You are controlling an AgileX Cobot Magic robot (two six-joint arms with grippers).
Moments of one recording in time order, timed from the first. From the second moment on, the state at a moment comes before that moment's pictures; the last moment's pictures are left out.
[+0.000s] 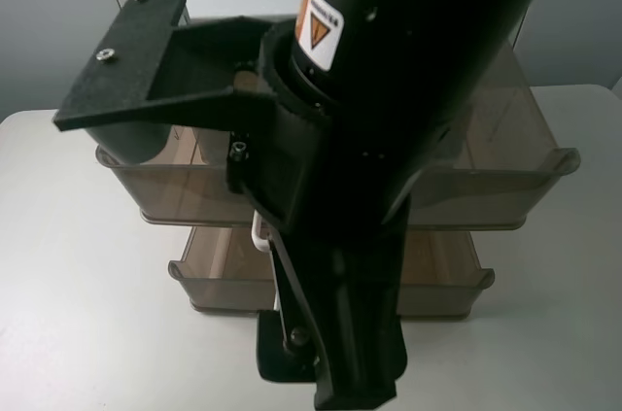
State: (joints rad) left arm -0.02 0.00 -0.51 0.09 1.09 -0.05; right arm 1.18 1.51 -1.30 0.07 1.23 -0.43
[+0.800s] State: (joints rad) left arm -0.02 0.00 -0.51 0.09 1.09 -0.05; right arm 1.19 1.57 -1.27 0.01 1.23 -0.30
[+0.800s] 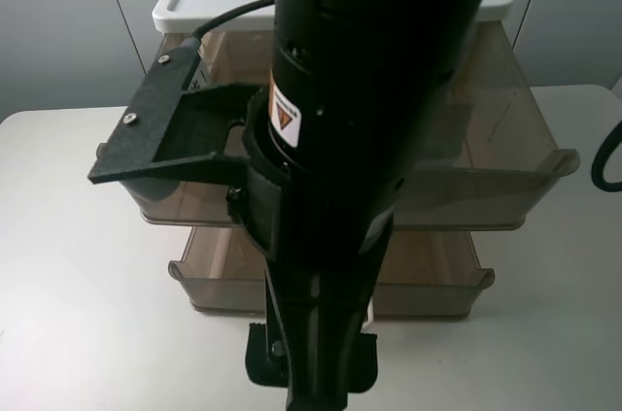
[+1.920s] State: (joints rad) left arm -0.02 0.00 -0.51 0.09 1.09 -0.05; right arm 1.19 1.58 -1.23 -0.22 1.13 -0.31
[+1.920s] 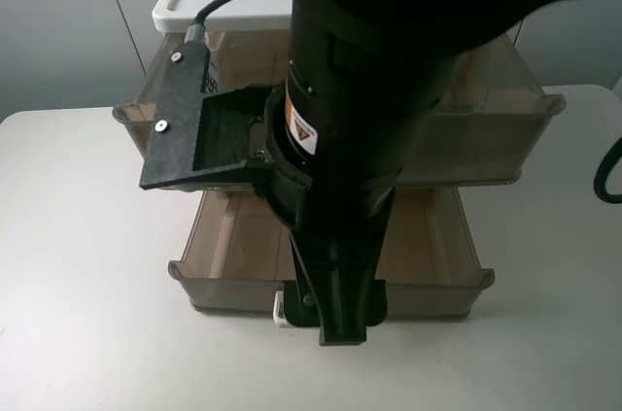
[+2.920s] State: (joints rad) left arm -0.02 0.00 -0.51 0.09 1.09 -0.05; right arm 1.03 1.63 -1.23 -0.38 0.89 -0.36
